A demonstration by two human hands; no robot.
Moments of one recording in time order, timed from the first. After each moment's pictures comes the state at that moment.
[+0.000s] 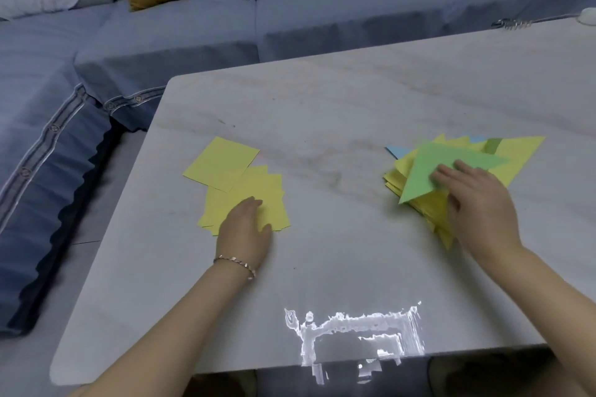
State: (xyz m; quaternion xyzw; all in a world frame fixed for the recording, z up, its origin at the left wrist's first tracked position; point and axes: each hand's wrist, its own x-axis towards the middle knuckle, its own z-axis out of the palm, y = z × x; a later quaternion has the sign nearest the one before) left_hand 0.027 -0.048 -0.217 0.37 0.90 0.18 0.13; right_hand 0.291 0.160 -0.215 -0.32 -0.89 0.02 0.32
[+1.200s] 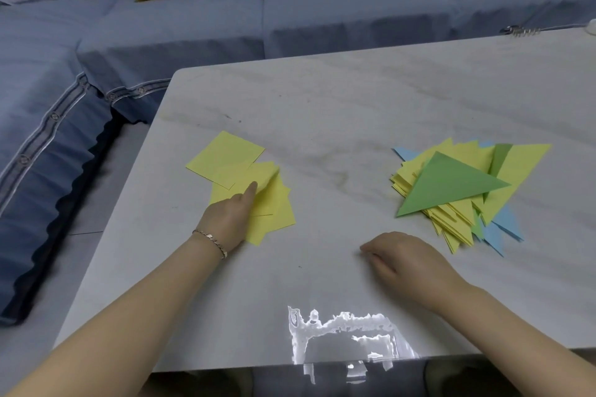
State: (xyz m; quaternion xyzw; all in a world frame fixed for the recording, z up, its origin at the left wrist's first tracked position) left_hand -0.019 -0.055 -0.214 0.50 0.86 -0.10 0.03; right_hand 0.252 0.070 -0.202 -0.25 -0.94 0.23 0.00
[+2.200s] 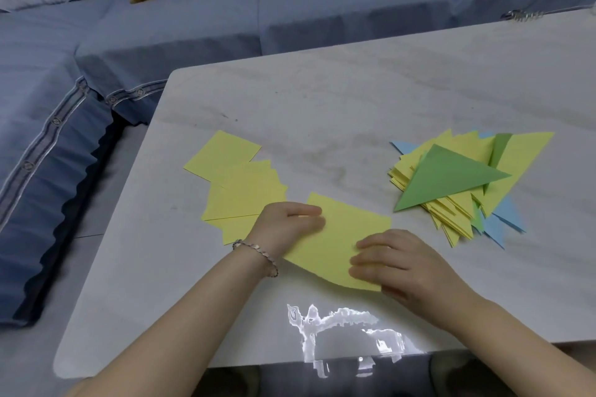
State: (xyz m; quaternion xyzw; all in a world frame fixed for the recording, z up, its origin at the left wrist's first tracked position) left_hand 0.075 -0.026 -0.165 0.22 0.76 0.43 0.43; right_hand 0.266 0.066 -0.213 0.02 -0.94 0.18 0.29
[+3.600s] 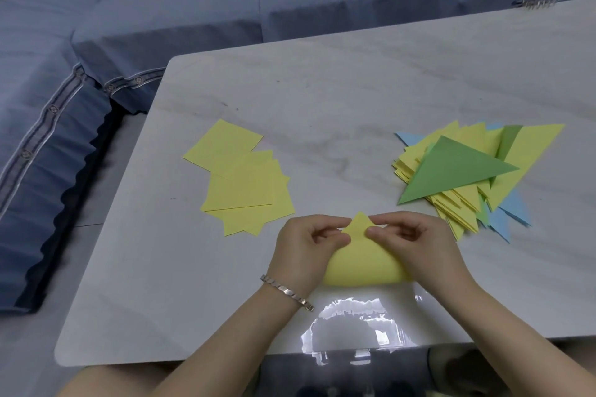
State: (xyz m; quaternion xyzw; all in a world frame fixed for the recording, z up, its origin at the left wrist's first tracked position) left_hand 0.121 -0.040 -0.168 0.30 0.73 0.51 0.34; right_hand 0.245 0.052 -0.176 -0.38 -0.67 0.58 0.27
